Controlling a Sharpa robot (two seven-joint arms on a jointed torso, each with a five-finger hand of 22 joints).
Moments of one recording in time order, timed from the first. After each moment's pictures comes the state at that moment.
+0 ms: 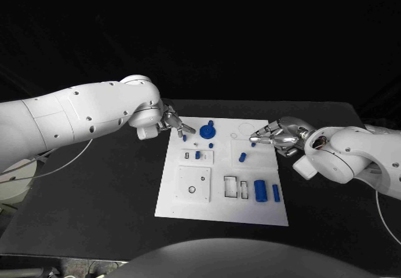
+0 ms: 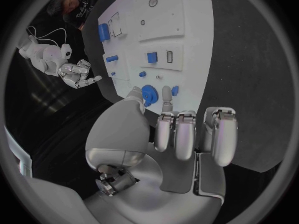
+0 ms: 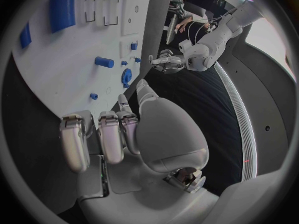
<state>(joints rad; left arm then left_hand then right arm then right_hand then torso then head) 1.43 -0.57 -0.21 1.24 -0.79 0.17 -0.65 1.10 -0.04 -0.08 0.29 0.15 0.88 0.07 0.49 0.80 1.47 0.02 1.57 1.31 1.47 -0.03 1.57 1.31 0.01 1.47 0.09 1.57 1.31 1.28 -1.01 -0.22 1.70 -0.58 -0.33 -0.17 1.38 0.06 0.03 0.19 0.09 0.87 0.17 0.10 0.08 1.46 0.08 1.57 1.31 1.47 0.03 1.57 1.31 0.01 1.47 0.14 1.57 1.31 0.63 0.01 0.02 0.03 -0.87</state>
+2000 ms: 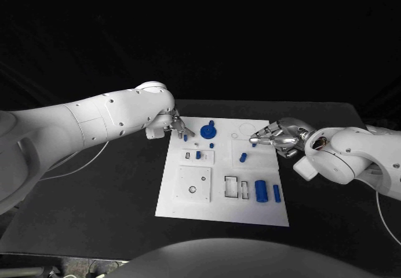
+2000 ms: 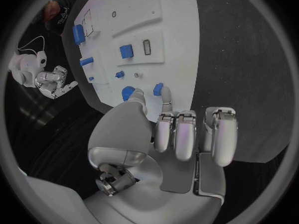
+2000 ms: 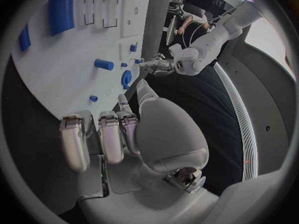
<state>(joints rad) 1.37 -0.41 -0.22 1.00 -0.91 0.23 -0.65 1.11 0.02 -0.11 0.29 0.16 0.88 0.06 0.54 0.85 1.47 0.01 1.57 1.31 1.47 -0.03 1.57 1.31 0.01 1.47 0.09 1.57 1.31 1.28 -1.01 -0.22 1.70 -0.58 -0.32 -0.18 1.38 0.06 0.02 0.19 0.09 0.87 0.17 0.10 0.08 1.46 0.08 1.58 1.31 1.47 0.03 1.57 1.31 0.01 1.47 0.14 1.57 1.31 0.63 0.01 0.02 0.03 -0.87</state>
